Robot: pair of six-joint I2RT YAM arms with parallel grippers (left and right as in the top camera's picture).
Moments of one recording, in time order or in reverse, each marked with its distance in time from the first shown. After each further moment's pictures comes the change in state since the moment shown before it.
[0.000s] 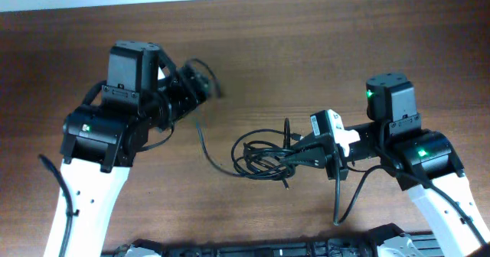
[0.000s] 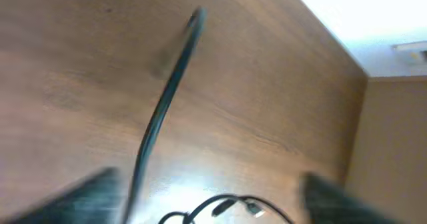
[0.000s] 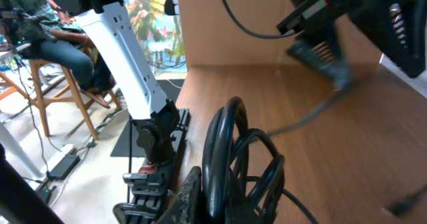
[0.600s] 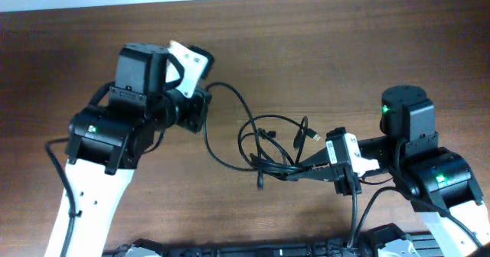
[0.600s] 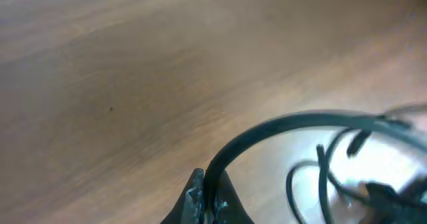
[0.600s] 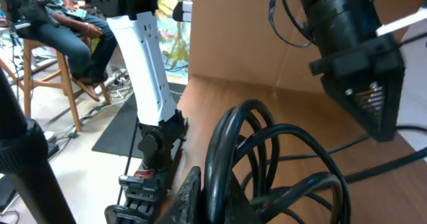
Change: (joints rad) left arm -0.035 0.000 0.000 0.026 0.046 0.887; right arm 0.000 -0.121 0.000 -0.038 -0.033 -0.075
